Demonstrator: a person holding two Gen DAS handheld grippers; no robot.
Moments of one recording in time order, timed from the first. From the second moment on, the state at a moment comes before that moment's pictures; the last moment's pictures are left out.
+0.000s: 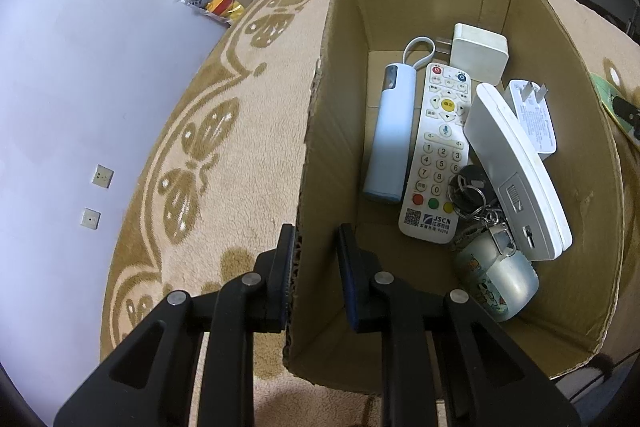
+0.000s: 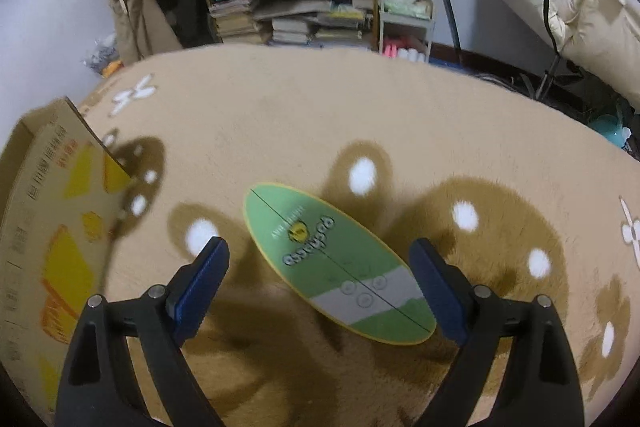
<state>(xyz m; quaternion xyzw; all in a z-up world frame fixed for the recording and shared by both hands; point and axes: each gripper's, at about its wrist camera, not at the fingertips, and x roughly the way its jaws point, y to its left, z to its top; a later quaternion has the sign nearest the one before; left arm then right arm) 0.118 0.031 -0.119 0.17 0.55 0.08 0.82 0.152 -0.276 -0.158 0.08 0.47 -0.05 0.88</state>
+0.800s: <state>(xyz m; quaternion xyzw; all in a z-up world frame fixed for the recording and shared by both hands) 0.122 0.032 -0.120 0.17 0.55 0.08 0.81 0.166 -0.266 -0.180 0.02 0.47 -0.02 0.88</state>
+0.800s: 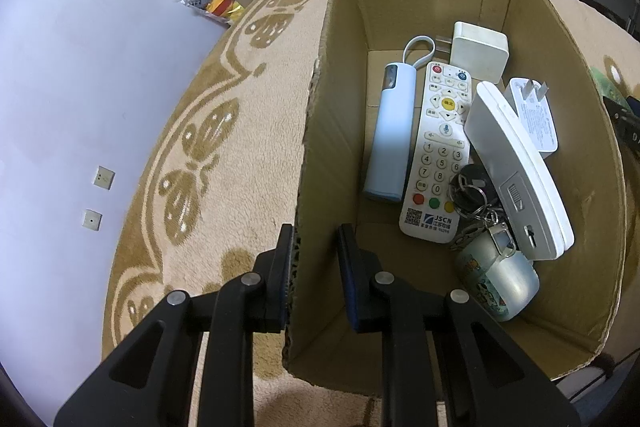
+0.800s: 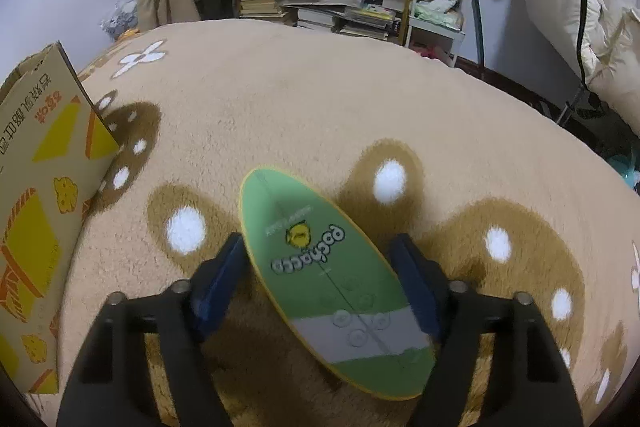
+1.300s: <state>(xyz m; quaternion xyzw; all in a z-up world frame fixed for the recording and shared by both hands) 0.121 0.032 -0.119 0.18 0.55 0.08 0.81 0.157 -0.252 -0.129 0.11 0.43 0.02 0.89</state>
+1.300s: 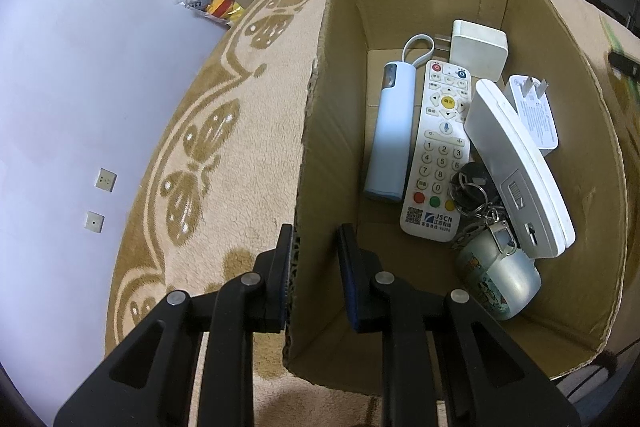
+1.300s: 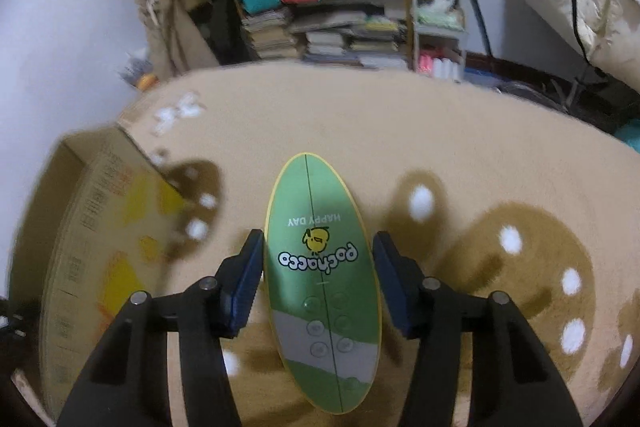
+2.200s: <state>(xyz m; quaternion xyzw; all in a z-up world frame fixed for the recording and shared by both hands) 0.120 0.031 -0.118 0.18 0.55 0.08 0.81 0.126 -0.127 -0.073 0.14 0.38 0.19 0.89</state>
